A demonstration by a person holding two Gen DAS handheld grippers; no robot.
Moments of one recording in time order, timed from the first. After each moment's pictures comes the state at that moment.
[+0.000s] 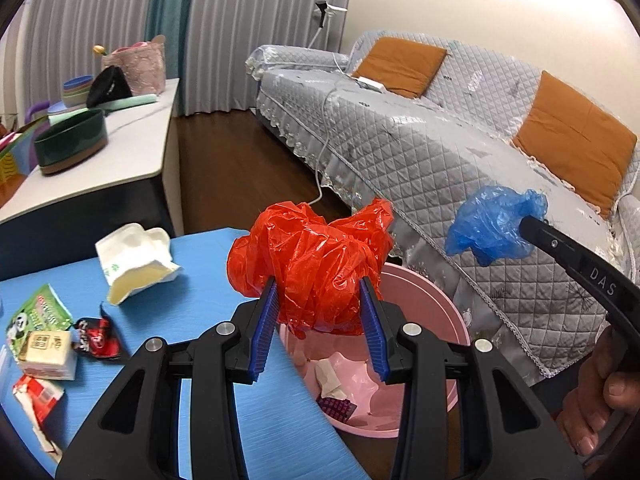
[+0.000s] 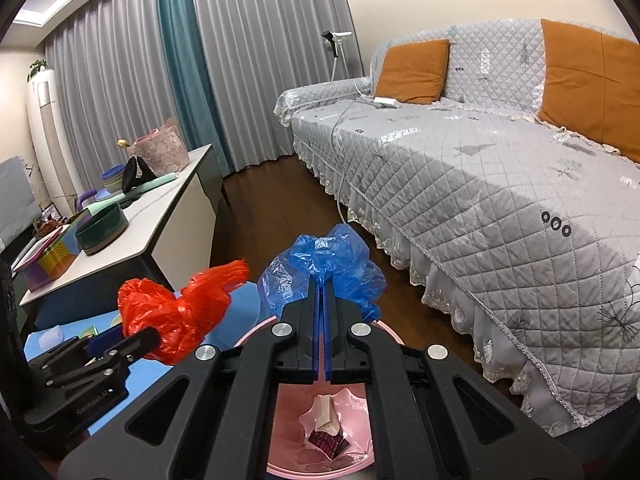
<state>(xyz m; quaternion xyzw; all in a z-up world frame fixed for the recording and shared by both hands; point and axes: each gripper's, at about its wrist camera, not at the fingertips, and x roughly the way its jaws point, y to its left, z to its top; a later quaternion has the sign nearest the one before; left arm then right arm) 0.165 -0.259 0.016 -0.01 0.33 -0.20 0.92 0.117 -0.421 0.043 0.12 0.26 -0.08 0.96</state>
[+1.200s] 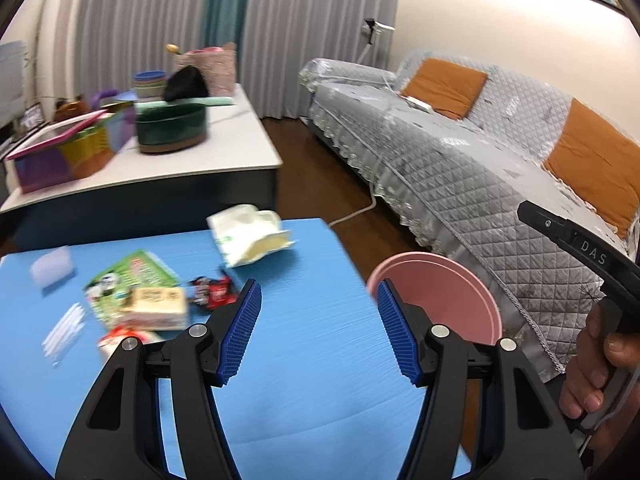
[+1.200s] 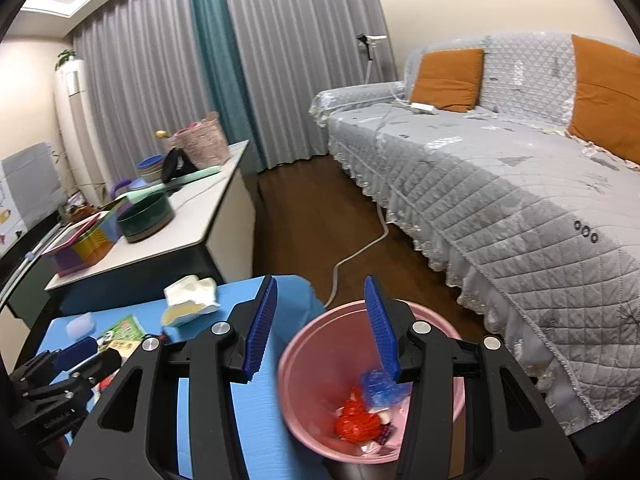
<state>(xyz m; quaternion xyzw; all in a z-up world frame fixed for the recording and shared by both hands) 0.099 -0.143 0.044 -0.03 0.31 -0.12 0.94 0.106 -0.354 0.062 0.11 0.25 -0.03 0.96</state>
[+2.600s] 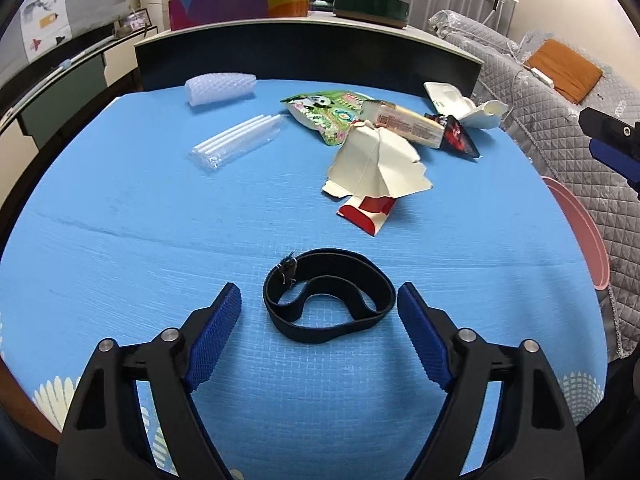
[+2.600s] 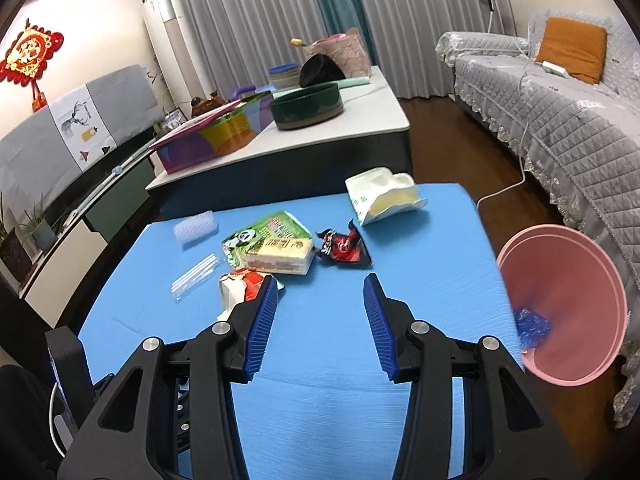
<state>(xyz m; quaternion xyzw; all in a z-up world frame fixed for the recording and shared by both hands) 0.021 0.018 -0.068 -0.07 0.43 0.06 0.90 0.092 -0.157 0.013 0.08 0.35 0.17 0.92</state>
